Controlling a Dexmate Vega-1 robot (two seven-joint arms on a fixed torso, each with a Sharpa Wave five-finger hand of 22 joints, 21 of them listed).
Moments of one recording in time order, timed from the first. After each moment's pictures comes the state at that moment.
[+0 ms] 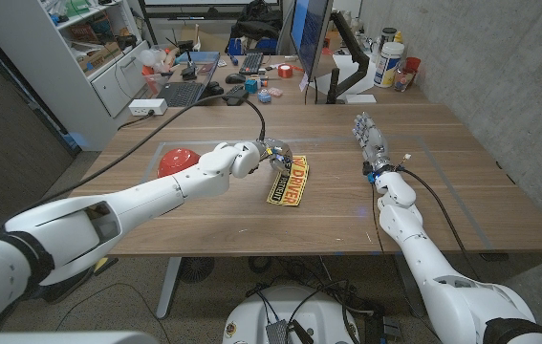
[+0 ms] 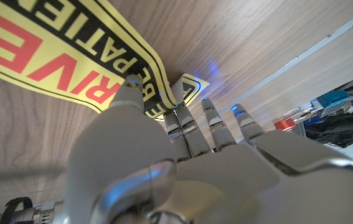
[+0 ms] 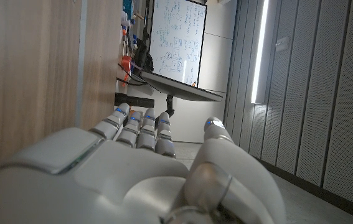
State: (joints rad) left arm 0.31 0.61 1.13 -1.53 0.68 0.29 -0.26; left_hand 0.98 -0.02 0.22 -0.13 0.30 0.62 -0.09 0.31 0.19 0.67 -0.20 0.26 0.19 0.33 -0.04 0.23 0.18 0.04 0.13 0.24 0.18; right arm -0.77 -0.08 0.01 -1.04 0.35 0.38 0.22; right_hand 0.36 0.11 0.26 -0.09 0.18 0.25 0.05 0.20 0.19 0.20 0.07 0.22 0.18 0.09 0.03 0.18 0.18 0.10 -0.01 0.20 0.18
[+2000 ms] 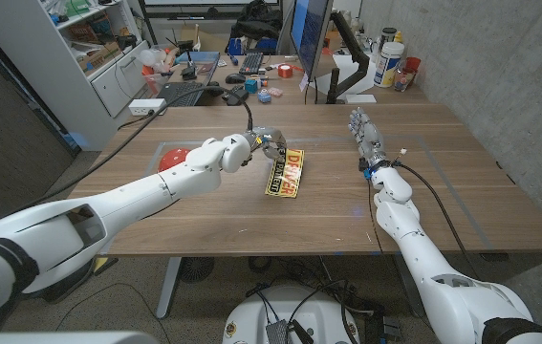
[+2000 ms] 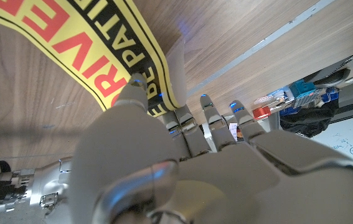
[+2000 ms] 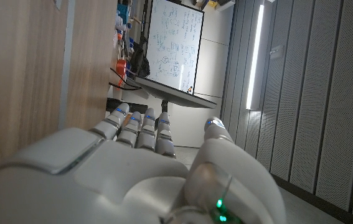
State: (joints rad) left arm 0.34 0.68 1.06 -1.63 0.61 0.35 -0.18; left_hand 1.00 0.00 0.24 -0.12 0.27 0.68 -0.08 0.30 0.19 0.73 -0.17 0.23 0.19 0.36 -0.04 0.21 0.18 0.07 0.14 0.23 0.18; right arm -0.77 -0.07 -0.02 -1.08 0.32 0.37 0.20; right_hand 0.36 0.11 0.25 -0.09 0.18 0.25 0.05 0.20 0.19 0.20 0.07 0.22 0.18 0.09 0.03 0.18 0.18 0.10 -0.01 0.20 0.18
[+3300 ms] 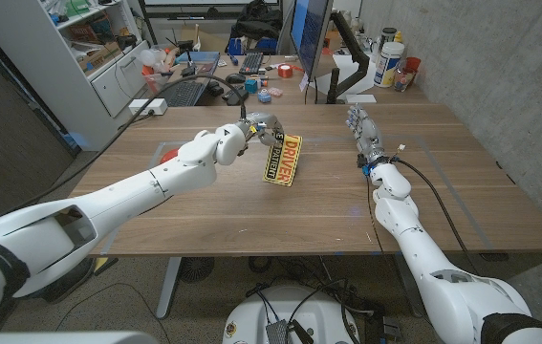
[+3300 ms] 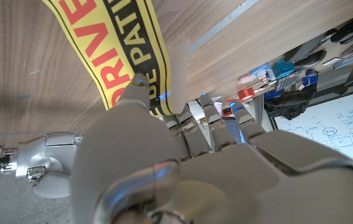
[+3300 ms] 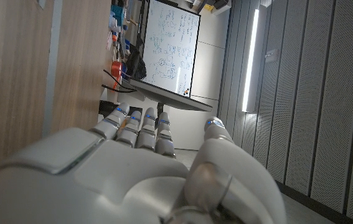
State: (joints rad) left arm 0.37 0.71 0.98 -1.72 0.61 0.39 -0.14; left_hand 1.01 0.01 0.24 -0.12 0.26 0.71 -0.08 0.29 0.19 0.76 -0.17 0.22 0.19 0.37 -0.04 0.21 0.18 0.08 0.15 0.22 0.18; right arm -0.75 -0.07 -0.03 -1.07 0.32 0.38 0.20; right_hand 0.36 0.11 0.25 -0.09 0.18 0.25 0.05 0.20 0.19 0.21 0.07 0.22 0.18 0.10 0.03 0.18 0.18 0.10 -0.02 0.20 0.18
